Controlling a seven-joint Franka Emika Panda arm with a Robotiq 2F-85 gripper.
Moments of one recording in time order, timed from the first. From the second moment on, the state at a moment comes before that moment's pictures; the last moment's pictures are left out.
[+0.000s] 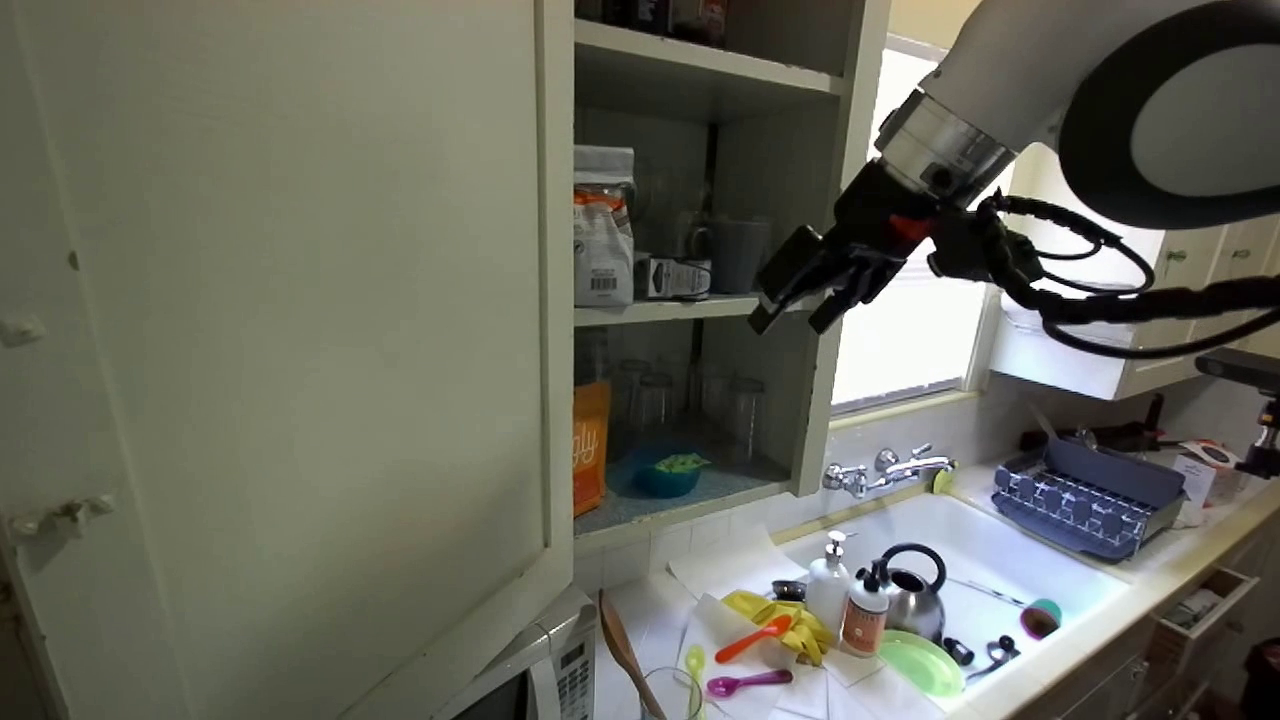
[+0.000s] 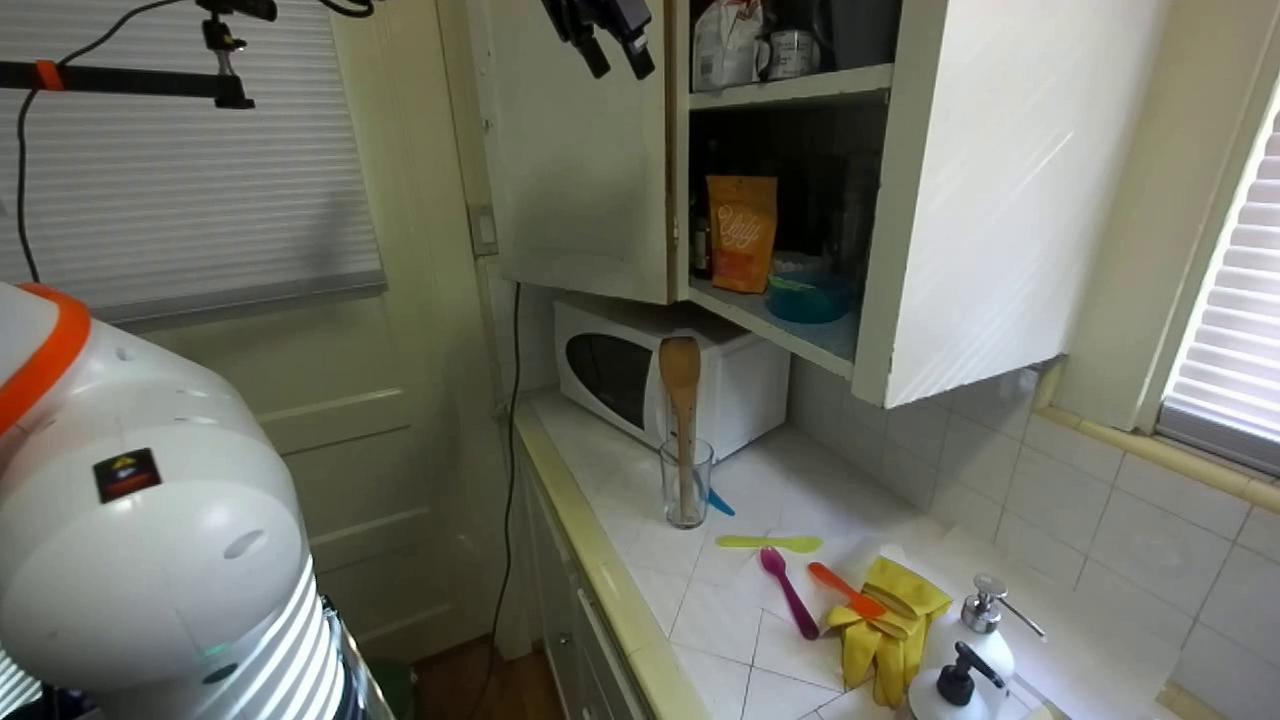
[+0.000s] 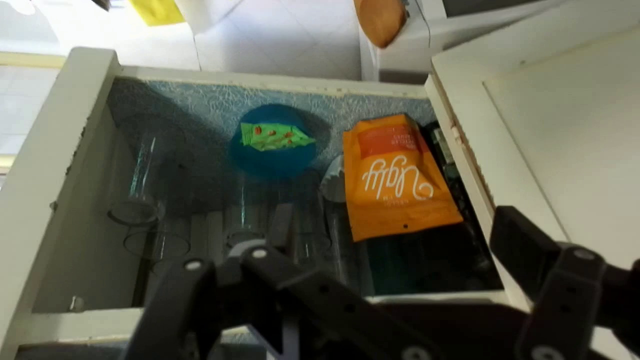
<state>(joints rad) 0.00 -0.68 0.21 -2.15 -0.04 2.10 0.43</state>
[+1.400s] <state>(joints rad) -0.29 -0.44 0.32 -1.99 -0.35 2.47 0.90</state>
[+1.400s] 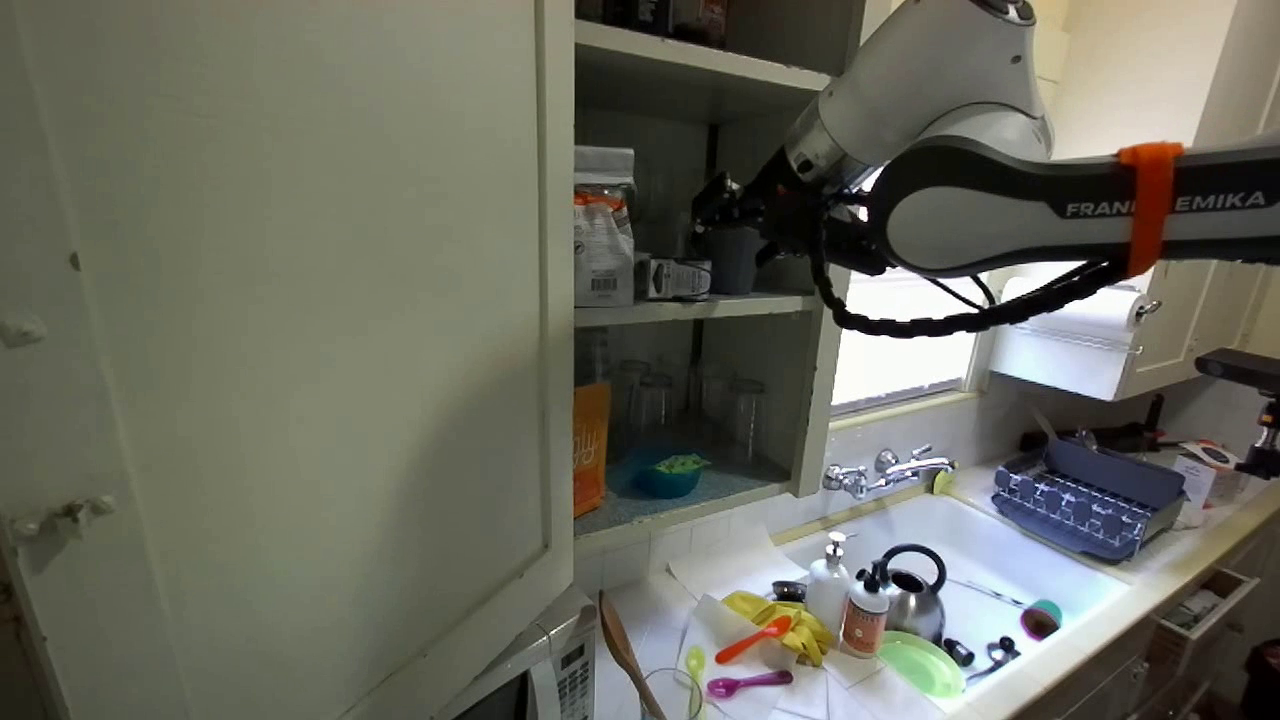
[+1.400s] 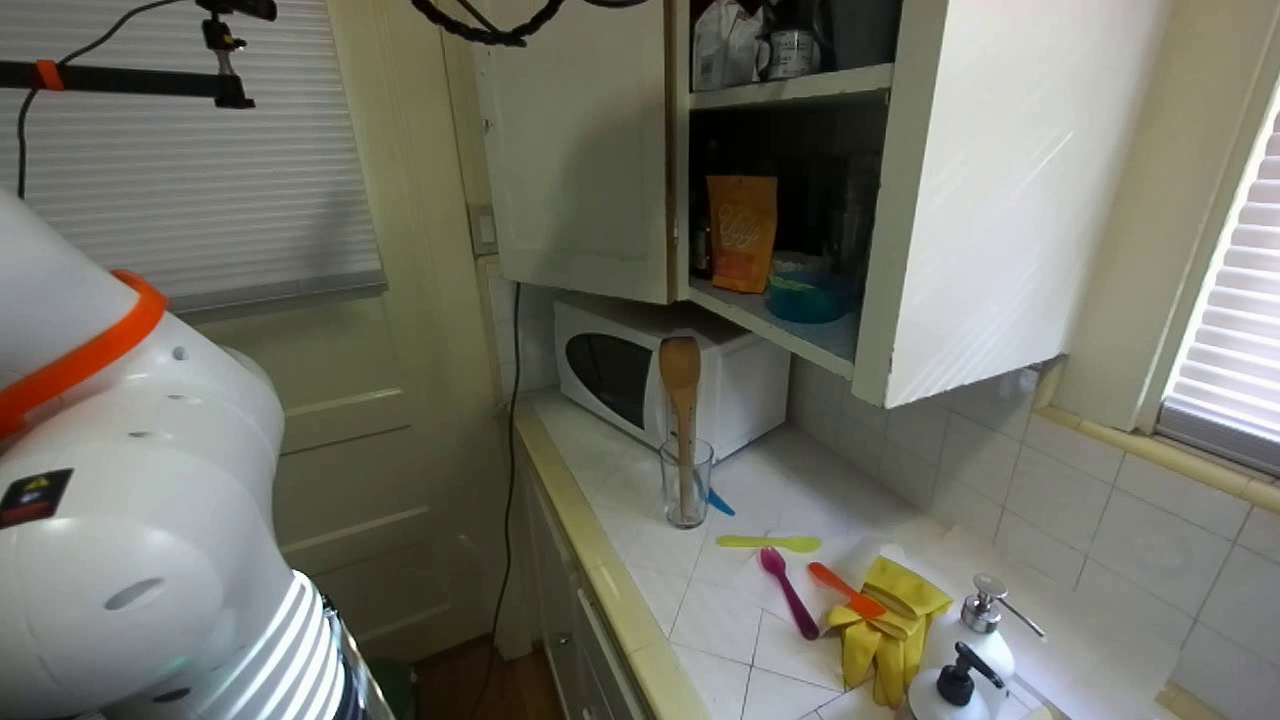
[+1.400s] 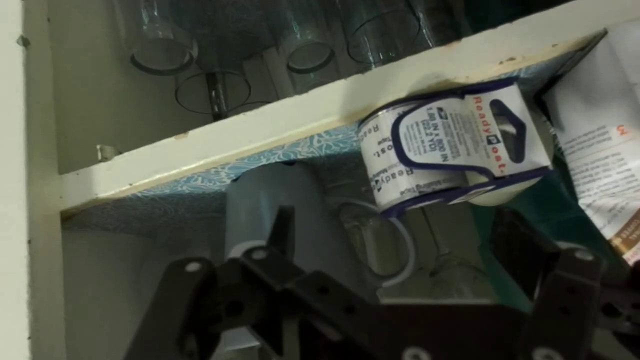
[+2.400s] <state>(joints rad) -0.25 -0.38 0.30 -1.99 -0.35 2.50 0.92</state>
